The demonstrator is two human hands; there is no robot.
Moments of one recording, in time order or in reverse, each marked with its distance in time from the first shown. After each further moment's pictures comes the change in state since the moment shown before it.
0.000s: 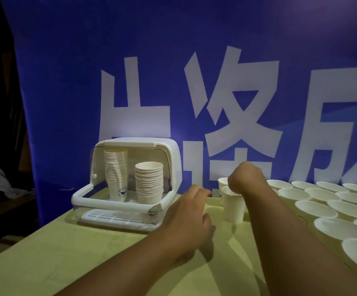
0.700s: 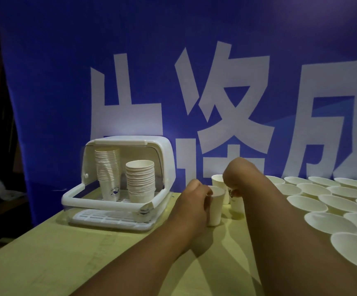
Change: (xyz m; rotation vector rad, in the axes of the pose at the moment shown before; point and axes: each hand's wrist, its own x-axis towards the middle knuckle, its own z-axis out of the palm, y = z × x) left_hand 0.031 0.004 0.037 -0.079 0.021 -0.090; right_hand 0.001 0.001 -0.017 -0.089 -0.140 -0.057
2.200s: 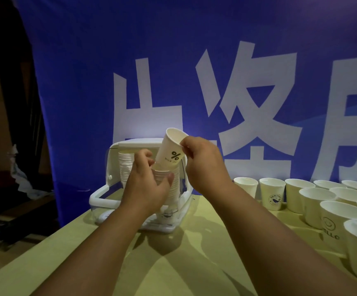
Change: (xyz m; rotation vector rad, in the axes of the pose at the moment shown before) left_hand -0.002 -0.074 -0.140 -0.070 0.377 -0.096; right_hand -0.065 -0.104 0.035 0.526 0.552 -0.787
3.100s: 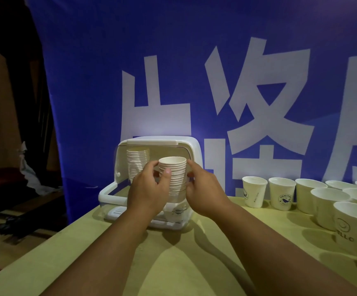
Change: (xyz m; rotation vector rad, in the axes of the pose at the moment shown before) left_hand -0.006 -0.022 0.003 0.032 0.003 -0.158; right_hand -0.035 0.031 0.055 0.183 -0.295 0.189
